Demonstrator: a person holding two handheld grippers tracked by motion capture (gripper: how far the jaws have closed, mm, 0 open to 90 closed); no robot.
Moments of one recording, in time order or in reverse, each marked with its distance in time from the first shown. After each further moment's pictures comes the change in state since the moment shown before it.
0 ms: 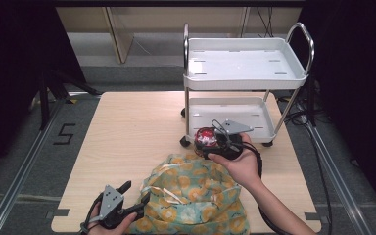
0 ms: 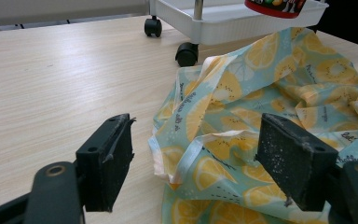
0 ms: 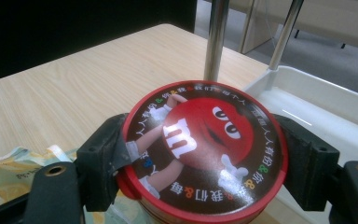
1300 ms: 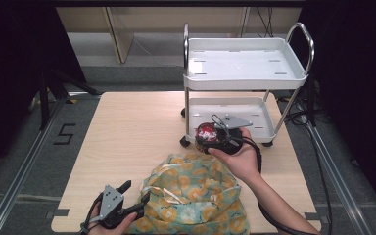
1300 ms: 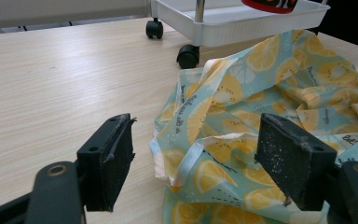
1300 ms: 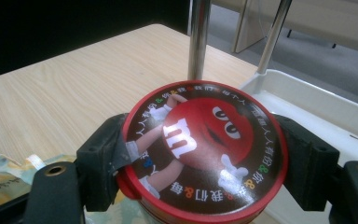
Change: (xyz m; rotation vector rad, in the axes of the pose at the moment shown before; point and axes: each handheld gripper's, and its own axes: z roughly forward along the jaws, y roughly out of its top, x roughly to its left) left arm -0.001 0.001 -0.001 0.006 0.012 0.003; right arm -0.010 0.008 0.005 0.016 -0.019 -0.017
